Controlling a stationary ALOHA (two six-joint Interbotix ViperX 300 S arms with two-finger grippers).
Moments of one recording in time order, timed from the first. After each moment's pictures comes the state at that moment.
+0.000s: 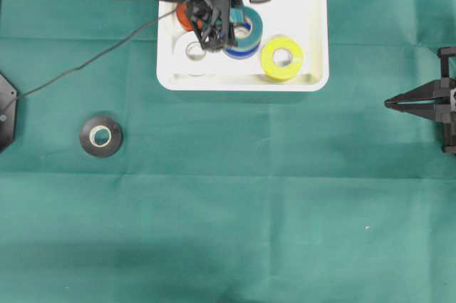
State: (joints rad) left arm 0.36 0.24 0.23 -0.02 0.41 0.25; right arm -0.03 -1.13 1.53 -0.05 -0.07 0.00
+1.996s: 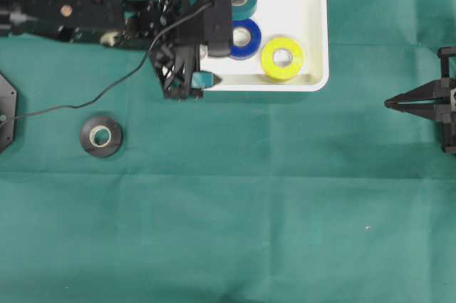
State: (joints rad) left arm 0.16 0.00 0.48 -0.02 0.38 0.16; right arm -0.03 -1.13 1.53 -0.05 -0.07 0.00
